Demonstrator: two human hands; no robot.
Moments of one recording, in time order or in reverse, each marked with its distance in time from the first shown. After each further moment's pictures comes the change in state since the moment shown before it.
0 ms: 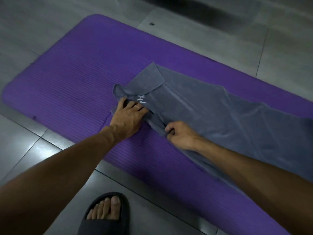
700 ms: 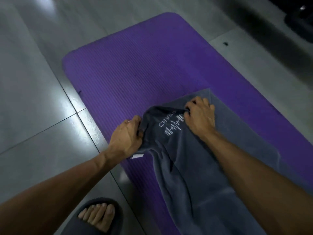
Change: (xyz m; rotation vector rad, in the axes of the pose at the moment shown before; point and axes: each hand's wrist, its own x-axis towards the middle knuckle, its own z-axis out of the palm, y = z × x) left_hand -0.071 -0.027 -0.003 -0.582 0.056 -0.886; right_hand 0.165 -0.073 -0.021 -0.640 0.390 -0.433
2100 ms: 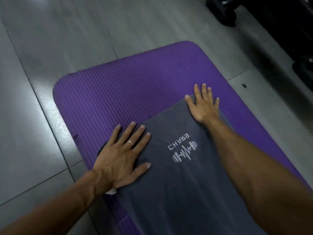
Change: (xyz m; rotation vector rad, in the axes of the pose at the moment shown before) left_hand 0.108 -0.095 -0.027 0.439 -0.110 0.347; right_hand 0.229 -0.023 0.027 -0.036 -0.286 0.189
